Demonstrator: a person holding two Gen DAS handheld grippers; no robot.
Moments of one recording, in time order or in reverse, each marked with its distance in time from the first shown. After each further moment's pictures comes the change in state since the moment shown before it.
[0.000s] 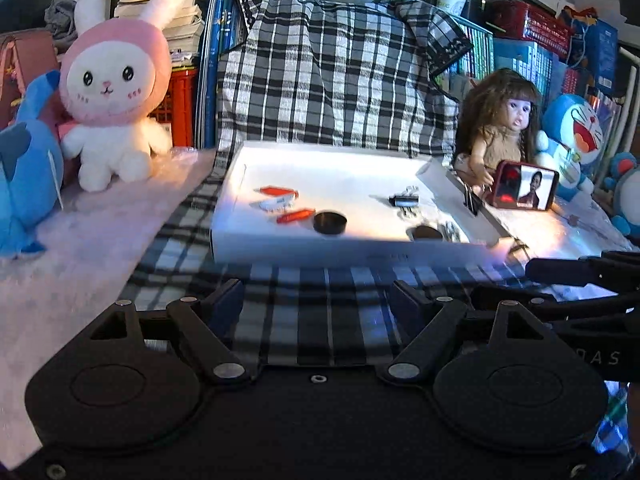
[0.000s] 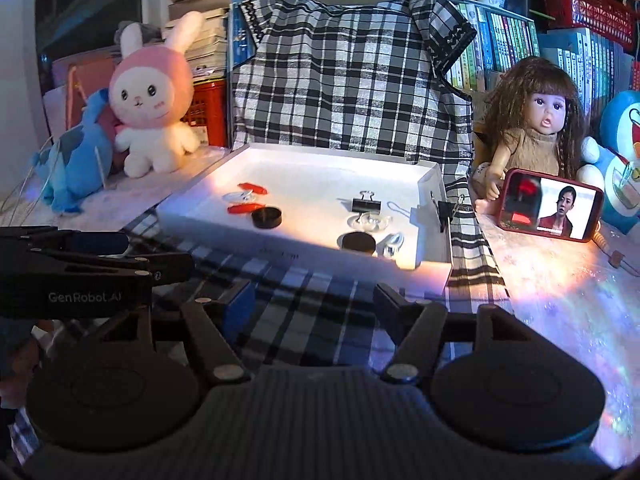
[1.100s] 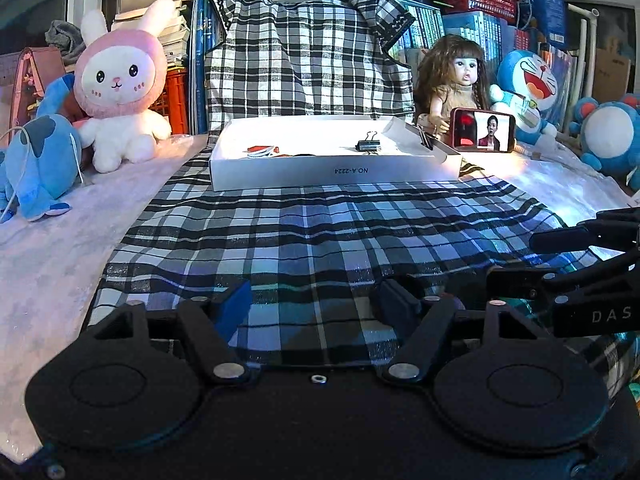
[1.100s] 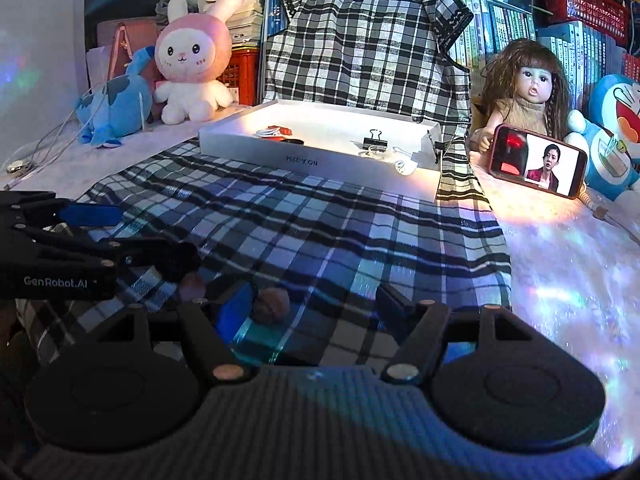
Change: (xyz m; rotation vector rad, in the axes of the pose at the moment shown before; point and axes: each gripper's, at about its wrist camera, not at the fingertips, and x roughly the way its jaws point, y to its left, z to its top) left arm -0.070 -0.017 -0.091 0.122 -0.036 -0.008; right arm -0.059 -0.001 -0.079 -0.071 0.017 0.038
